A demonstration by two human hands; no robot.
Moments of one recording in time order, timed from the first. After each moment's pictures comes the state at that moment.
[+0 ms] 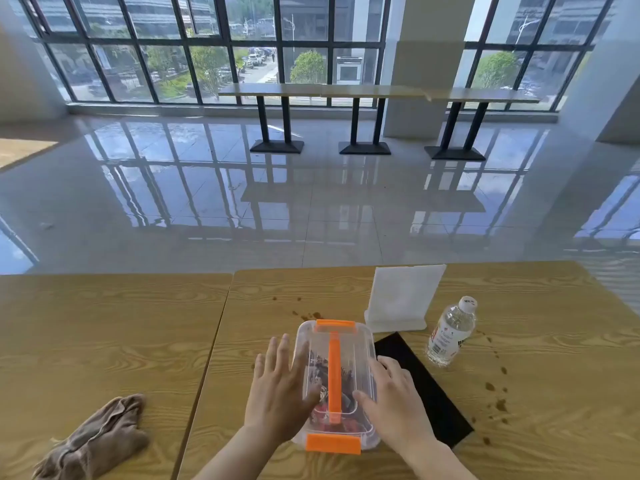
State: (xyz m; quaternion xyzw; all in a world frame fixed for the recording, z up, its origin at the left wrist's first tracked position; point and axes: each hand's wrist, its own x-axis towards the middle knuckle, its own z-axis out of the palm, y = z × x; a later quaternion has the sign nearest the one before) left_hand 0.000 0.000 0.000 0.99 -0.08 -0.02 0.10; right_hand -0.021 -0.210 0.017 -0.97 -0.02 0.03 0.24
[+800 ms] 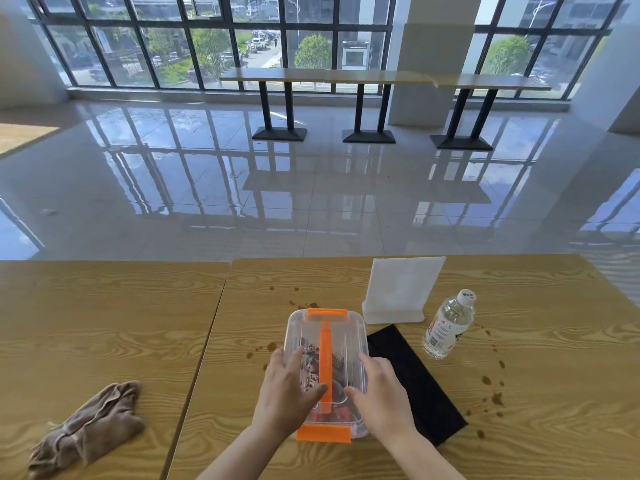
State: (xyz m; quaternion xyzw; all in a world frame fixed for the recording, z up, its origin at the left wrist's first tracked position) left_hand -0.004 -0.019 -0.016 0.95 0.02 -0.08 0.31; right_hand -0.019 -0.203 0.013 -0.94 0.04 0.08 0.33
